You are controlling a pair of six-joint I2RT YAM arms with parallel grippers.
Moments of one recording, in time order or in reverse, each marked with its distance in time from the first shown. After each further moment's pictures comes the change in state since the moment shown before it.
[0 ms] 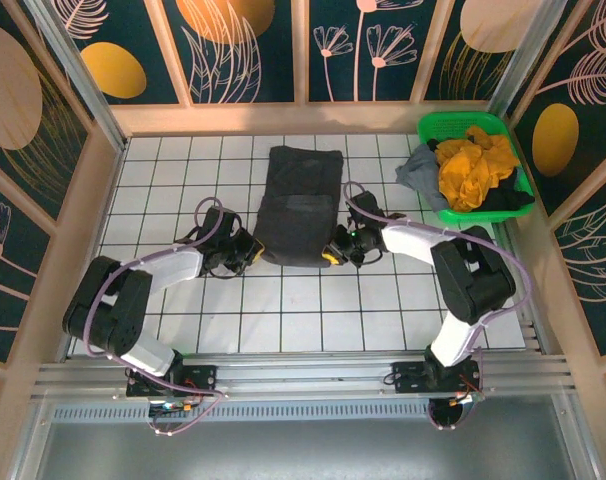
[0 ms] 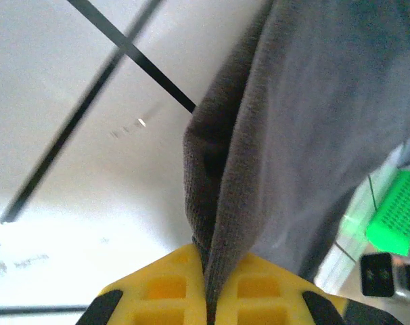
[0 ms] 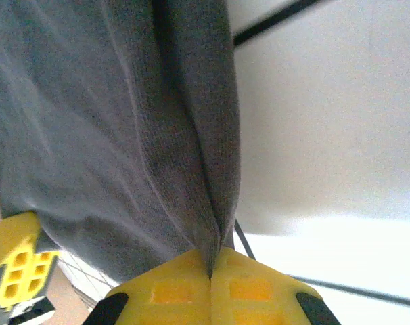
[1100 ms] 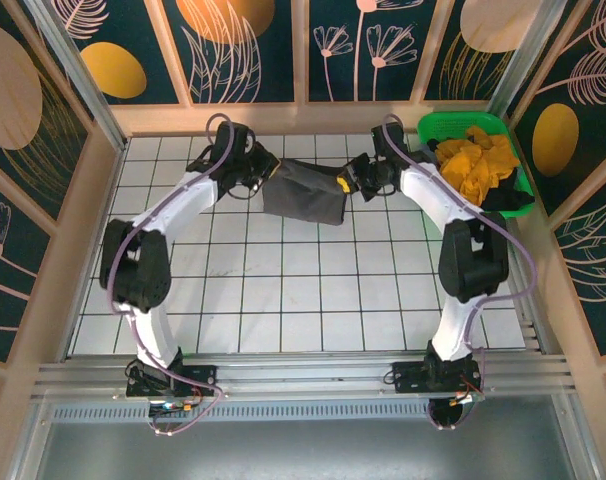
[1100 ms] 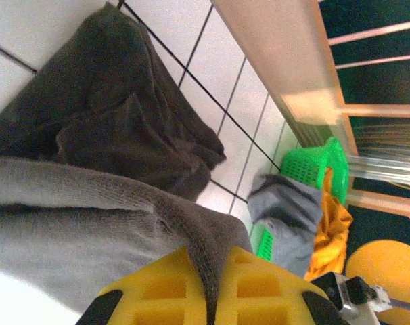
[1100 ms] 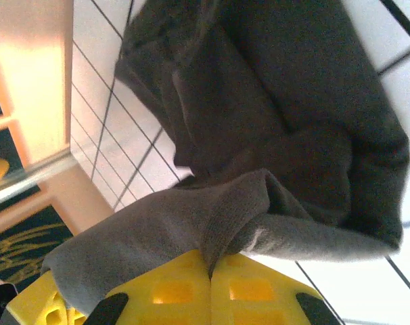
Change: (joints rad) left arm 0.047 0.390 0.860 -0.244 -0.043 0.108; right arm -0.216 0.192 0.634 -0.254 0.039 0.219
